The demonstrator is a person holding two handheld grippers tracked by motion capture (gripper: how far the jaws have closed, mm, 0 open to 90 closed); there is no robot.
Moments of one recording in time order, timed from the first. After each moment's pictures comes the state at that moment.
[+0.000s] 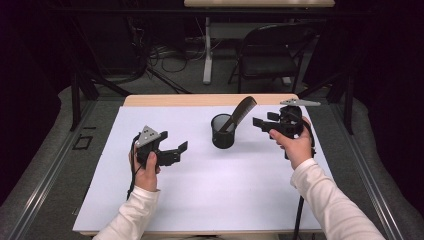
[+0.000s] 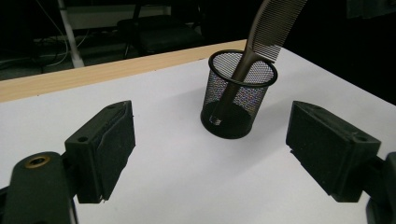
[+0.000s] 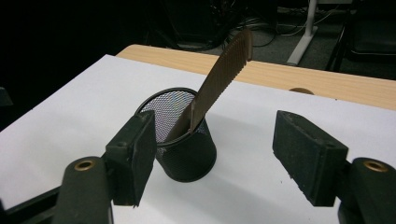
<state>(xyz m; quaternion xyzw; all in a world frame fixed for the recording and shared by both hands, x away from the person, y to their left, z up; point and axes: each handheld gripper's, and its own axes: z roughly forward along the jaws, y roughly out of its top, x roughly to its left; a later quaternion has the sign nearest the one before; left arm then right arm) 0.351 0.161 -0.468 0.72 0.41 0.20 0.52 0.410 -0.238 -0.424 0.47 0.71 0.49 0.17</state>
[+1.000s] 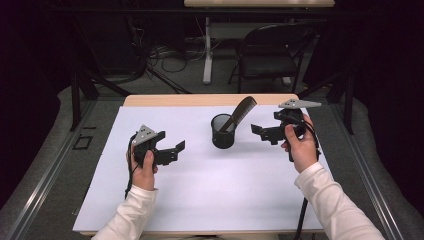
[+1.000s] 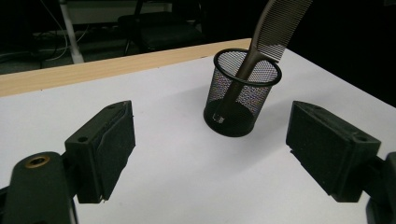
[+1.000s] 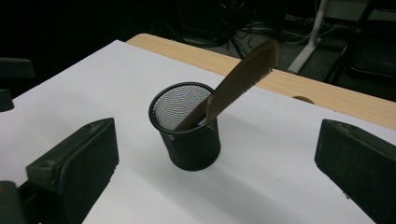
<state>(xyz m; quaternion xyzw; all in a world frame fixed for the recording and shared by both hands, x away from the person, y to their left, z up) 0.353 0.168 -0.467 0.72 0.42 0.19 0.52 0.389 -0.231 -0.408 0.42 0.75 0.48 0.19</state>
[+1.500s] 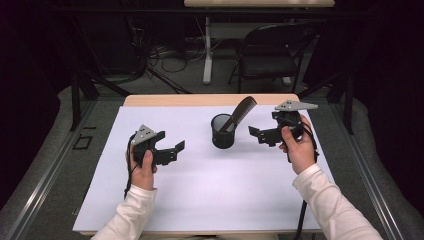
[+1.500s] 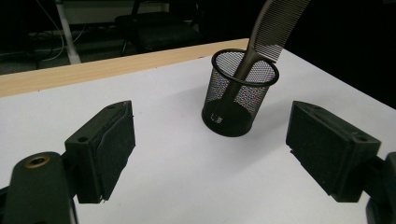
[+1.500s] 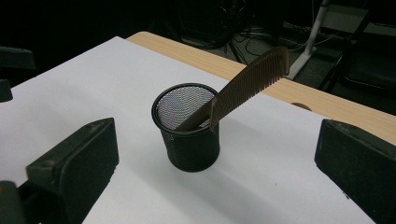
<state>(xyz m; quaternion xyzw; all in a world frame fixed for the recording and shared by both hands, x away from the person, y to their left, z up) 0.353 0.170 -0.466 0.72 0.42 0.19 0.52 0.383 -0.223 -0.406 0.41 0.75 0.47 0.21</state>
